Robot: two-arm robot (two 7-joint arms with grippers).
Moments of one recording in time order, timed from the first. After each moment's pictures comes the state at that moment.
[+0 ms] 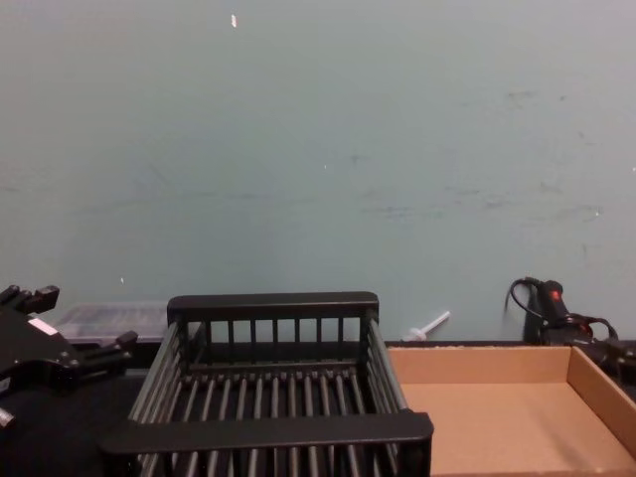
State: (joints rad) left arm -0.20 0.60 0.45 -1.41 -0.25 -0.12 0.03; right arm 0.16 0.60 -0.42 -1.46 0.29 -0.11 0.02
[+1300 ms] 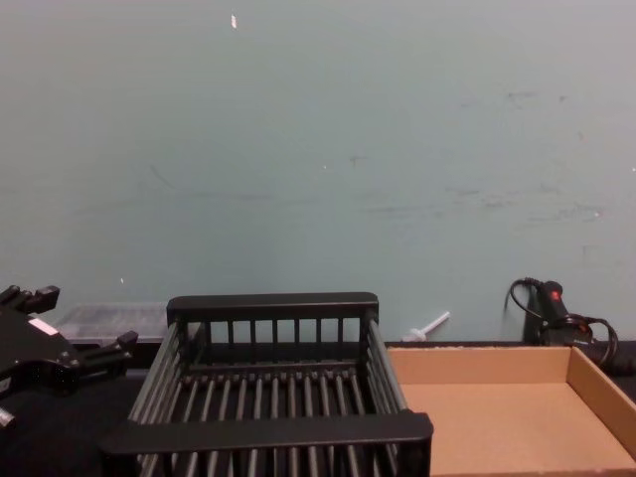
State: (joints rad) left arm -0.20 0.60 0.45 -1.41 -0.25 -0.12 0.03; right arm -0.10 0.67 -0.32 -1.79 0.42 0.28 0.17
